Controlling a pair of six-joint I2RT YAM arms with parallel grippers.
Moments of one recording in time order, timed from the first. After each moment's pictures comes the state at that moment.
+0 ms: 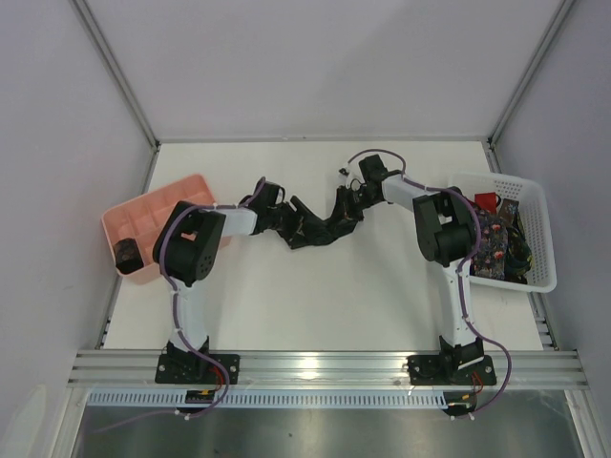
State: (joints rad) left arm -0.39 2.03 1.13 0.04 0.62 -1.27; right arm 0.35 2.30 1.68 -0.50 -0.81 0.29
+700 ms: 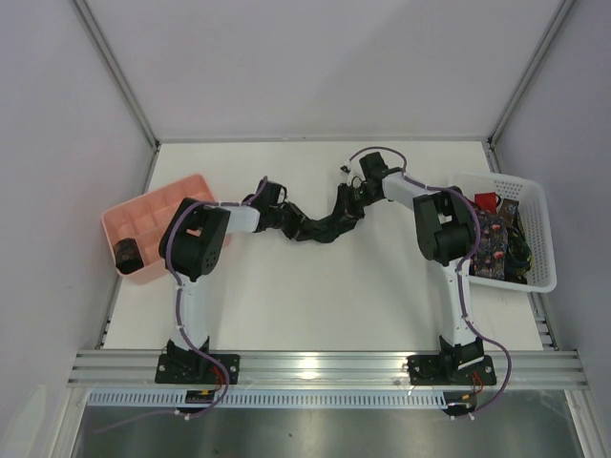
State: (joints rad) left arm -0.39 2.11 1.19 0.03 0.66 -1.26; right arm 0.34 2.32 1.72 -0.52 -0.78 0.29
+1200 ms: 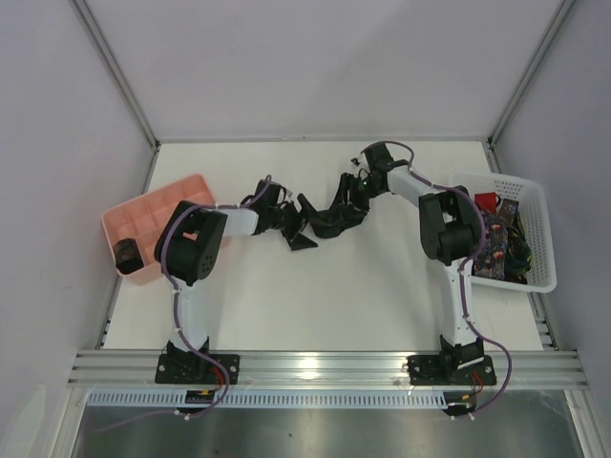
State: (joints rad) left arm -0.40 2.07 1.17 0.06 0.71 -1.14; right arm 0.32 2.31 1.78 -0.58 -0.70 0.45
